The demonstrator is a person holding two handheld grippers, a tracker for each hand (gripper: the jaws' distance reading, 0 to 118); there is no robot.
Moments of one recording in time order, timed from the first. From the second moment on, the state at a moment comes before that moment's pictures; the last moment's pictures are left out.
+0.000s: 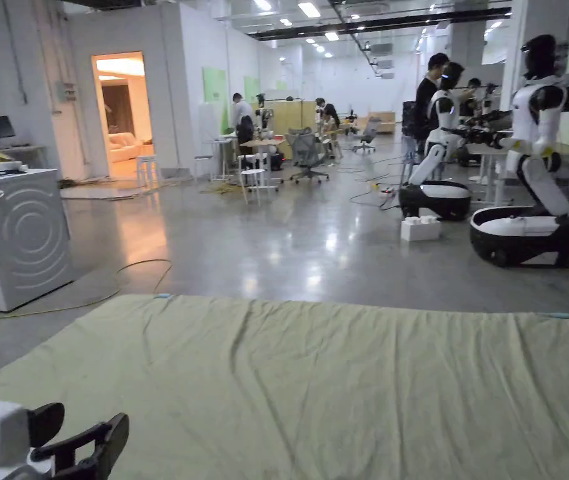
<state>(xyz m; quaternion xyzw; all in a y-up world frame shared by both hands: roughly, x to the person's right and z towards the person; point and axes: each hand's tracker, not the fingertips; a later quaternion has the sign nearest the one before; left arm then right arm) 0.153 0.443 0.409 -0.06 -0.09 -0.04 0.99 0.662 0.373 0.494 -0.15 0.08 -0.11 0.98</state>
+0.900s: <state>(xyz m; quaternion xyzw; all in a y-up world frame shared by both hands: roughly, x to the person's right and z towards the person) 0.292 0.424 0.556 -0.03 -0.09 -0.07 0.99 0.660 0.398 0.592 -0.03 0.00 -0.01 1.00</state>
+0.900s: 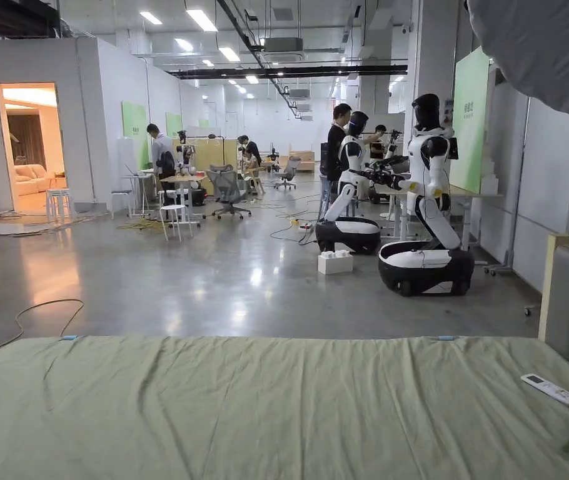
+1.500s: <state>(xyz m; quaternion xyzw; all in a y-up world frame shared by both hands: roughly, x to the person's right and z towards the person) 0.289 0.437 0.557 -0.01 -0.10 -0.07 0.99 0.659 0.406 0.592 -0.03 0.01 -0.01 1.00</state>
